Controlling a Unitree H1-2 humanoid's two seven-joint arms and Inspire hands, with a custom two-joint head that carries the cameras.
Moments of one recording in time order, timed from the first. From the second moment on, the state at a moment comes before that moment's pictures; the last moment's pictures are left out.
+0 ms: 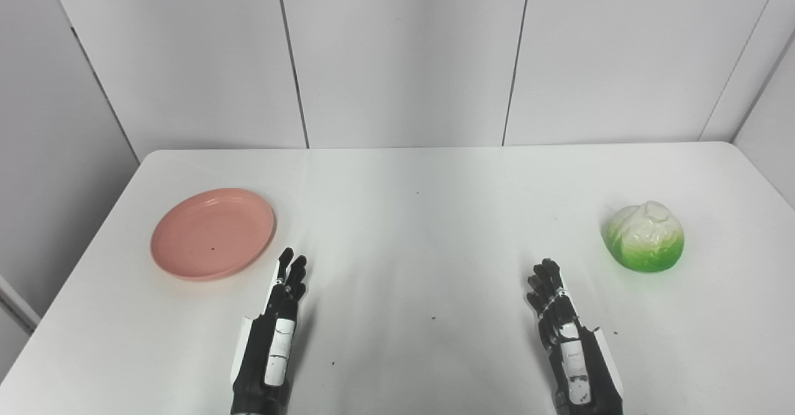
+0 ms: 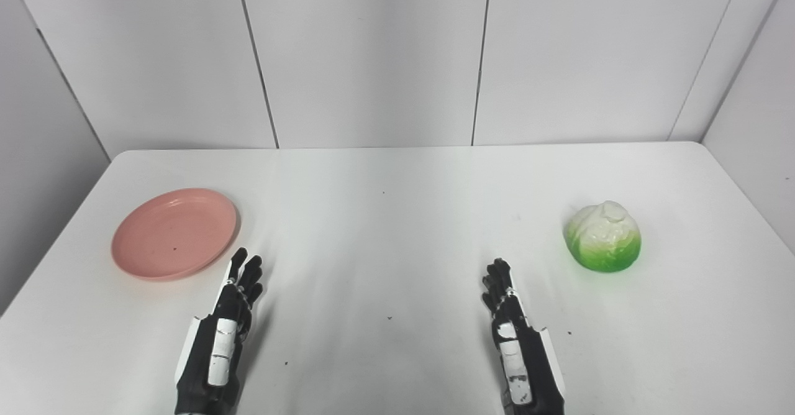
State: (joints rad) left arm 0.16 -0.04 0.01 -0.14 0.00 -0.21 -0.09; right arm 0.10 0.06 0.03 -0.06 0.06 -0.23 0.18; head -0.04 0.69
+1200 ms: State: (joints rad) left arm 0.16 -0.03 0.02 -0.13 0.00 -0.21 -0.10; right arm 0.08 0.02 0.00 -0.24 0.18 0.03 0.15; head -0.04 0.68
